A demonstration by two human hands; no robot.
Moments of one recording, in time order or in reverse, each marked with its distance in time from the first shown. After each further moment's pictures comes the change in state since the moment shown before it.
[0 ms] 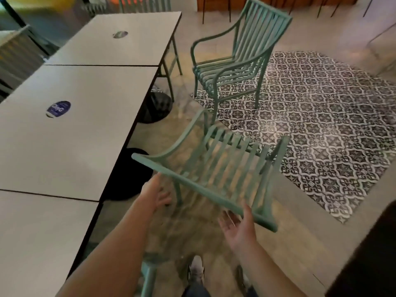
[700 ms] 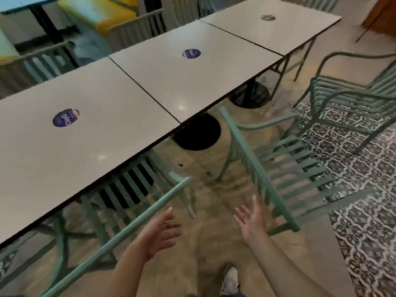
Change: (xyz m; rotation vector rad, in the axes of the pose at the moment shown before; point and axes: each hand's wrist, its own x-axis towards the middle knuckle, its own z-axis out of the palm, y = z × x) left_hand -0.184 -0.289 -0.103 -0.388 0.120 -0.105; right_hand -0.024 0.020 -0.073 -0.888 -0.298 -0.017
